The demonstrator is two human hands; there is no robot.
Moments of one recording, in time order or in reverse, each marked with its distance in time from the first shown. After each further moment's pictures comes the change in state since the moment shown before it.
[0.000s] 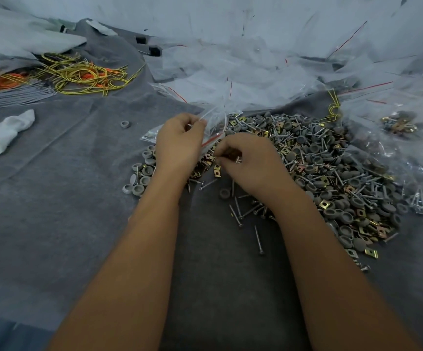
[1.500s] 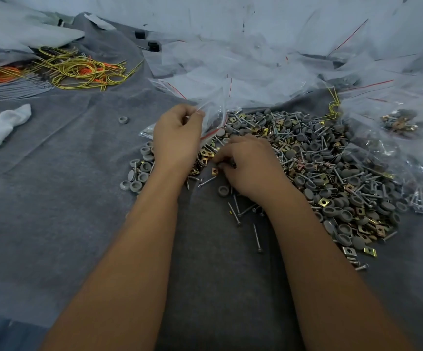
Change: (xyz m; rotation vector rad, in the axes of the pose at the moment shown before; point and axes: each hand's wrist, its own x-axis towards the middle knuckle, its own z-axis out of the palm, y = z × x) left_hand -0.001 0.003 0.001 -0.106 0.060 0.022; right_hand 0.003 0.007 0.006 -0.474 -0.130 -0.035
